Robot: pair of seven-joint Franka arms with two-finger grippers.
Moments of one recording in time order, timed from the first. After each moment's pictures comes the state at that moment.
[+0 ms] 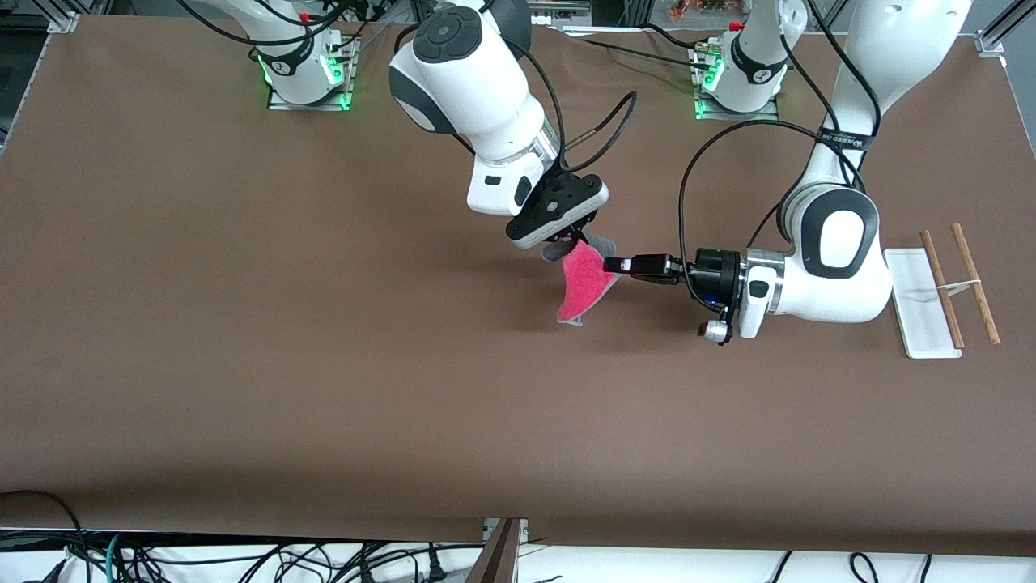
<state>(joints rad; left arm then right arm) -0.14 0.47 -0.05 -1.72 -1.40 1.69 0.35 0.50 0.61 0.43 -1.20 -0.11 2.23 0.46</state>
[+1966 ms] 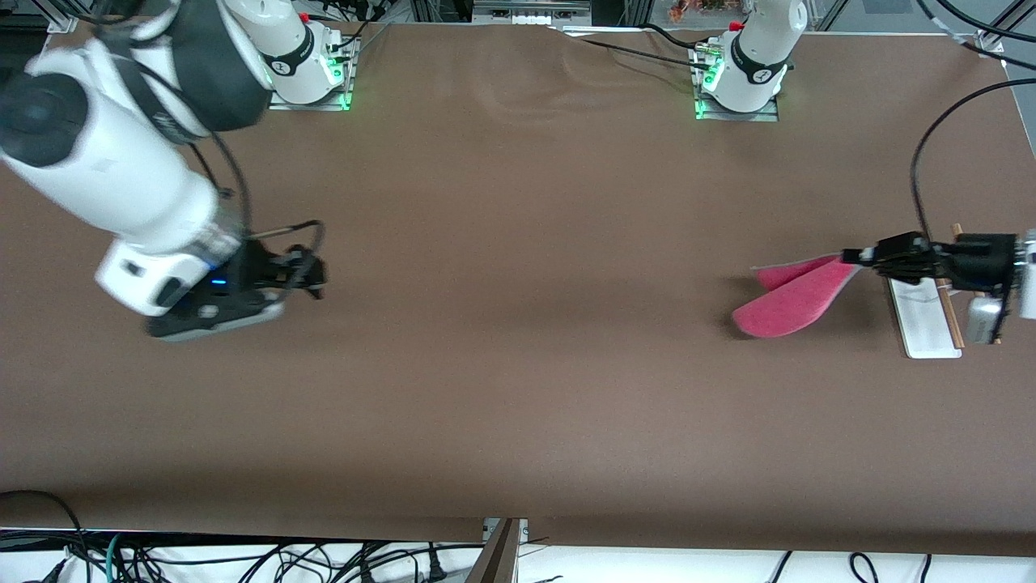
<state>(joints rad) 0.36 0.47 -0.02 -1.38 -0.68 1.24 0.58 0.07 0.41 0.26 -1.18 -0.13 1.70 0.15</state>
